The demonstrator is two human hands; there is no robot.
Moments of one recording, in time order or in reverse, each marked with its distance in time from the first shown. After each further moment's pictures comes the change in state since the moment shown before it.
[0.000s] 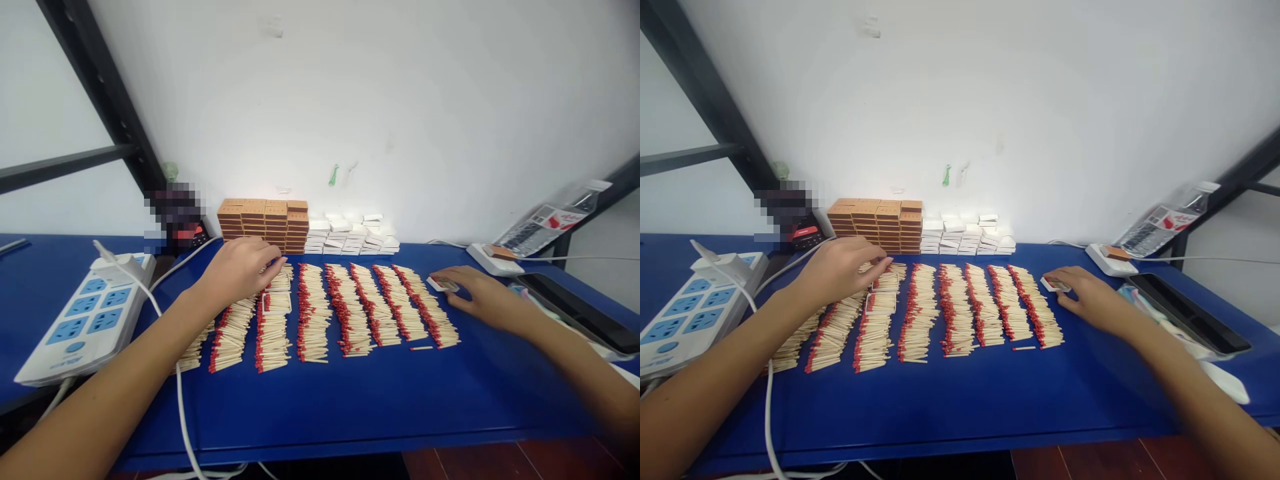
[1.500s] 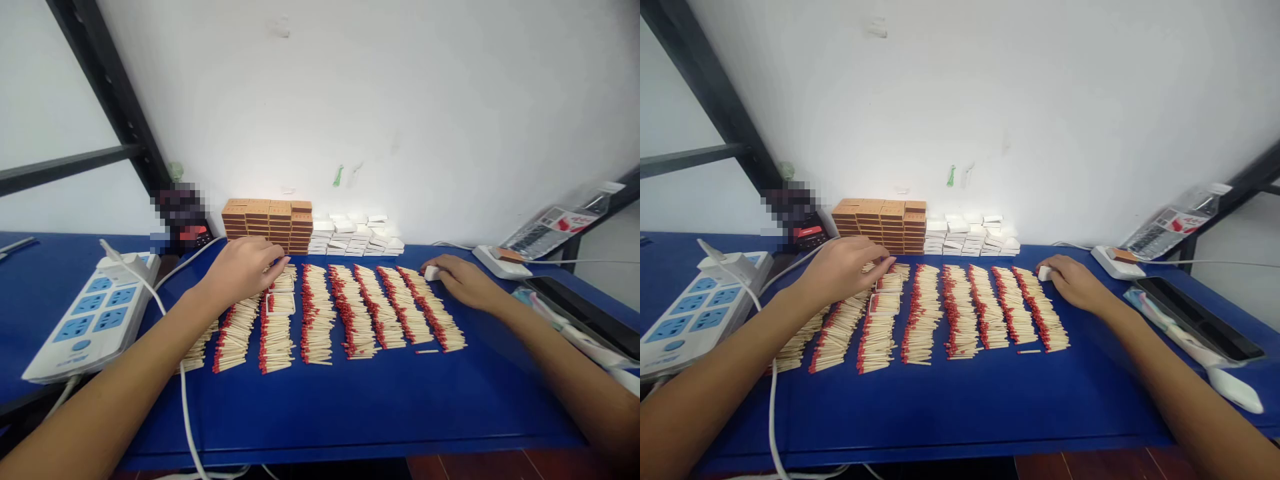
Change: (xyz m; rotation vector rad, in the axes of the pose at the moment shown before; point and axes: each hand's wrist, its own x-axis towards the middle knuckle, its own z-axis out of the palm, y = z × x) left_hand -0.001 -0.002 0.002 0.001 0.004 -0.003; right_hand 0.047 0.012 0.020 0.103 0.126 -0.041
